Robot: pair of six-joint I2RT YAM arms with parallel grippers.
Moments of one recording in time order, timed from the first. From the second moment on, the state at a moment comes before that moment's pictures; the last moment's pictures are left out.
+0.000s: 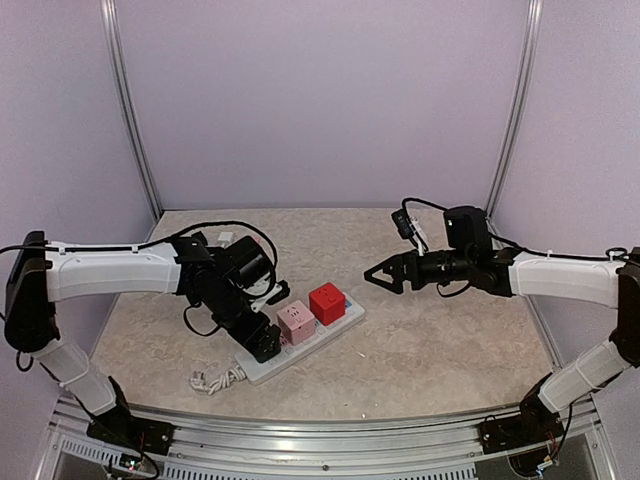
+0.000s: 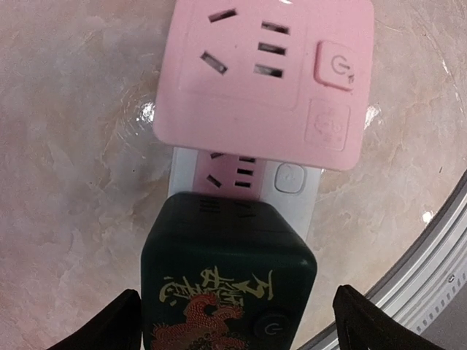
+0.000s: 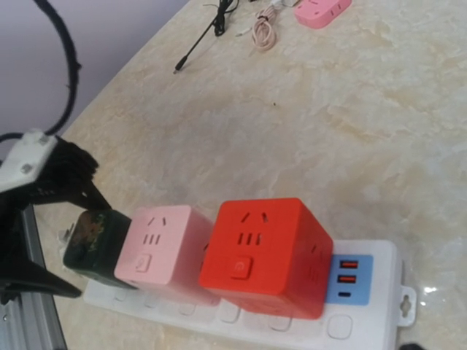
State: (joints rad) left arm -0.89 1.58 1.12 -0.80 0.07 -0.18; right arm 0.57 1.41 0.84 0.10 -0.58 0.29
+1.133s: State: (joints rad) left arm -0.99 1.81 1.31 -0.67 0.02 -0.13; right arm 0.67 1.52 0.84 0.15 -0.53 0.38
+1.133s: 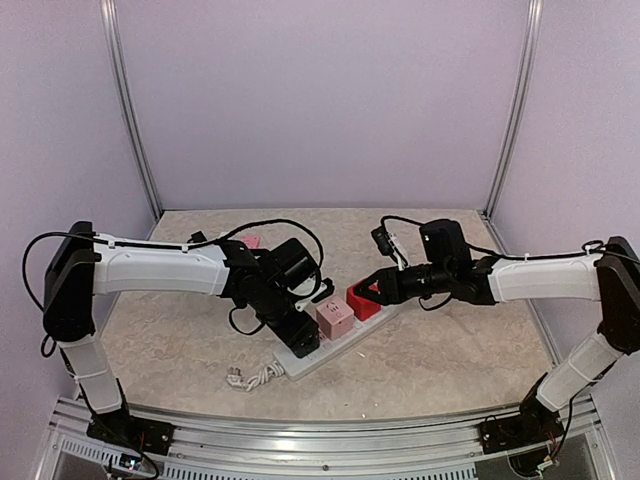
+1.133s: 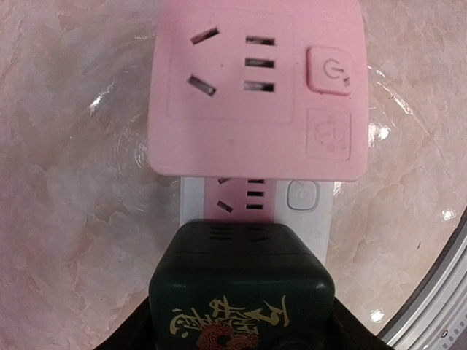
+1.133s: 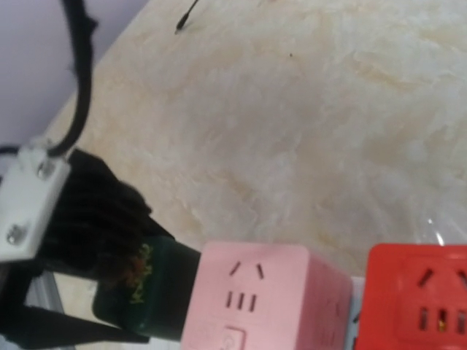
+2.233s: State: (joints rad) left arm -0.99 1.82 1.32 -0.66 0.02 -0.12; right arm 0.74 1.72 0.88 0.28 -0.50 0.39
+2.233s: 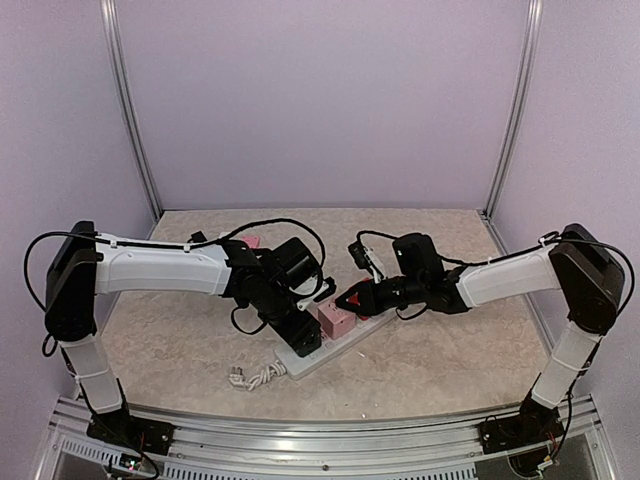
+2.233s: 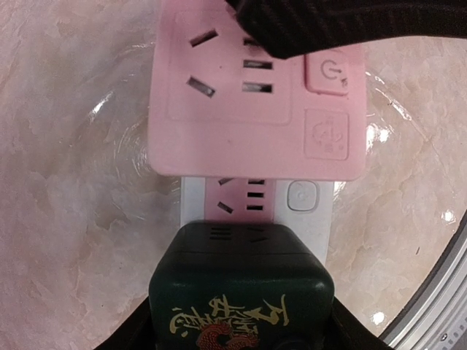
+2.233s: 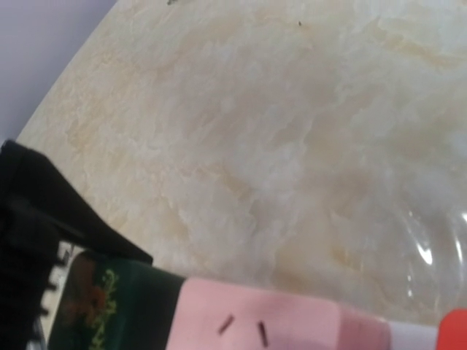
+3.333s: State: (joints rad) left arm -1.00 1.81 1.36 -0.68 0.02 -0.16; right arm 0.75 1.74 0.85 0.38 -0.50 0.40
